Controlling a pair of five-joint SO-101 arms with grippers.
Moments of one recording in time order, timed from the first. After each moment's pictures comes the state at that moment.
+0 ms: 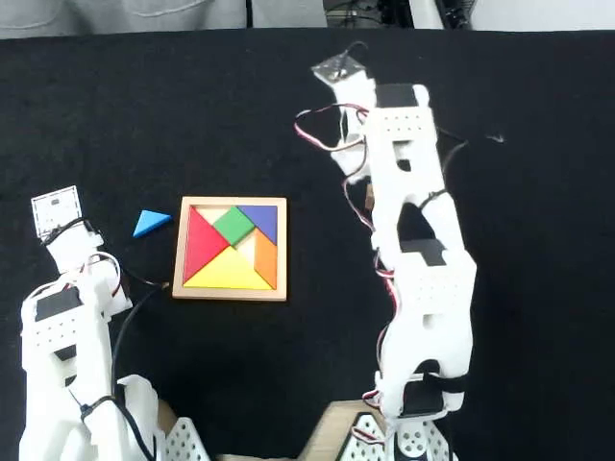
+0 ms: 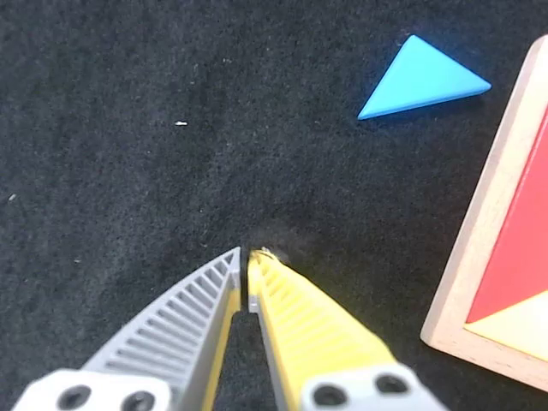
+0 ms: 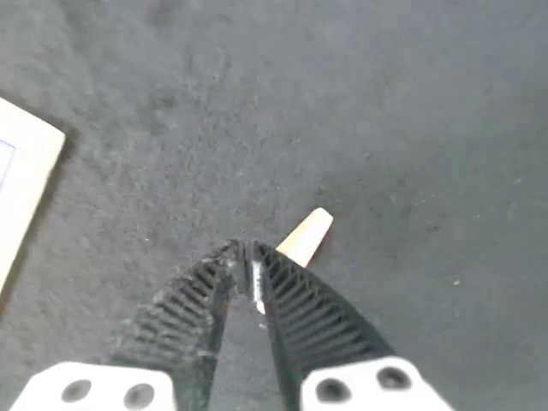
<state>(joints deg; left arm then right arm) -27.1 -44.1 72.1 42.5 -3.6 -5.4 38.4 -32.6 84.6 26.7</state>
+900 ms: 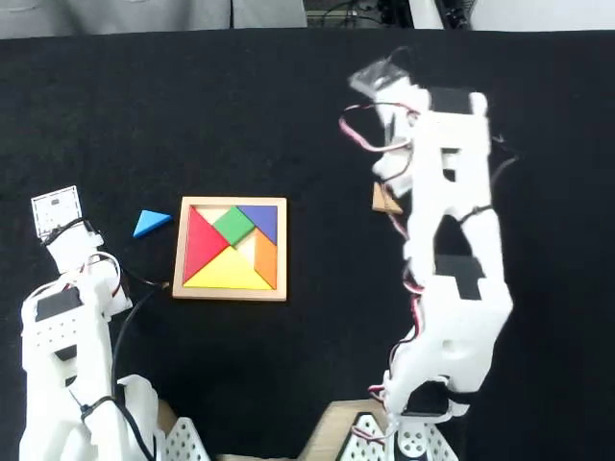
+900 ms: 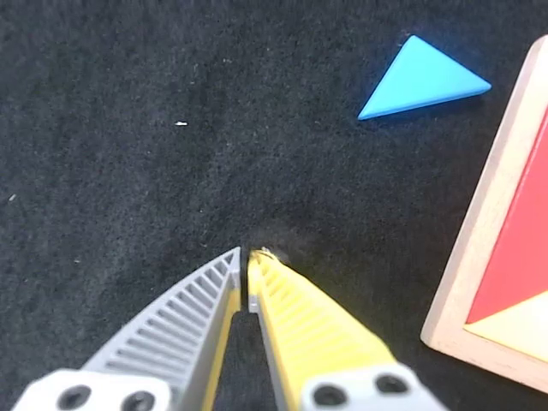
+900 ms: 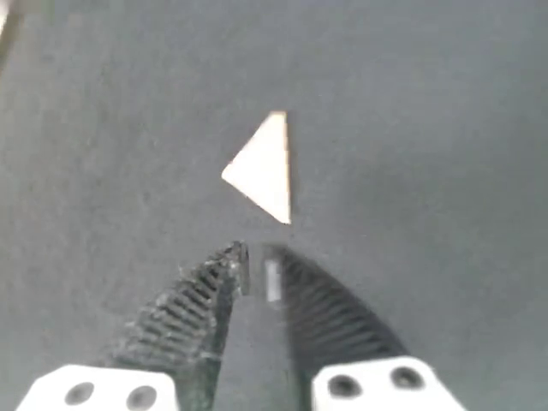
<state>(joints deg) -27.1 -44.1 73.0 41.2 -3.6 1.8 25.7 -18.8 86.4 42.7</state>
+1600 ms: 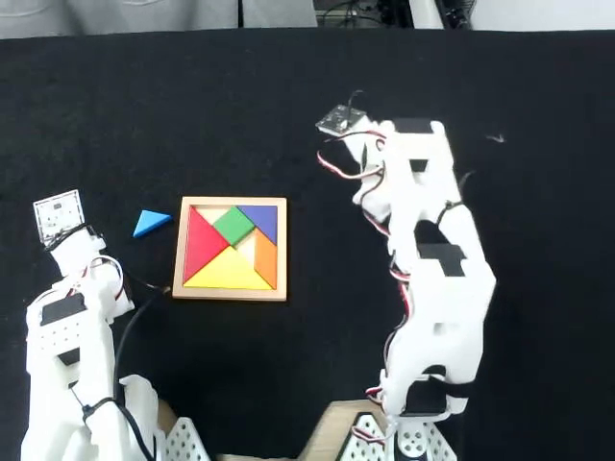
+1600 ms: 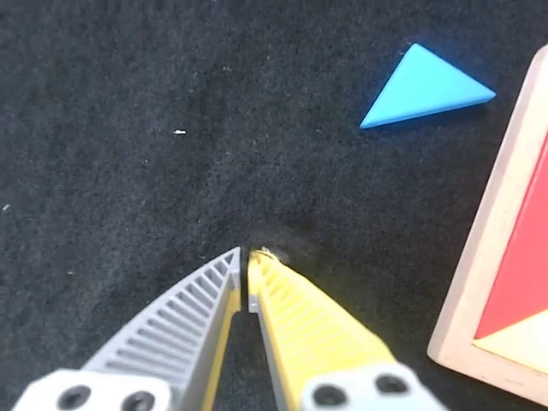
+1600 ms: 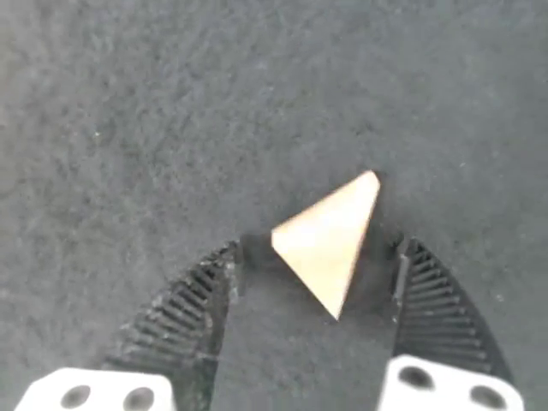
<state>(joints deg) -27.1 -44.1 75.6 36.8 -3.6 -0.9 34.5 -10.1 73.5 47.2</state>
